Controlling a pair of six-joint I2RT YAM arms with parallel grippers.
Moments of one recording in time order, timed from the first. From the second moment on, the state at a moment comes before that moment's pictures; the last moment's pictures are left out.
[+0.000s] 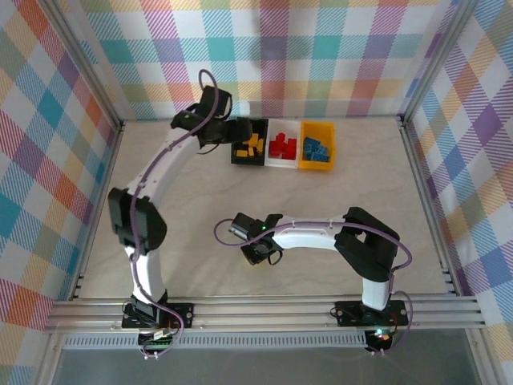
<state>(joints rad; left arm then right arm) -0.41 1.88 1.92 -0.86 -0.02 -0.40 1.12 1.84 1.15 -0.61 0.10 0.46</state>
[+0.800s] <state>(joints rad) -0.40 0.66 0.98 -1.13 -0.11 -0.60 0.65 2.34 2.26 -0.65 -0.01 0.20</state>
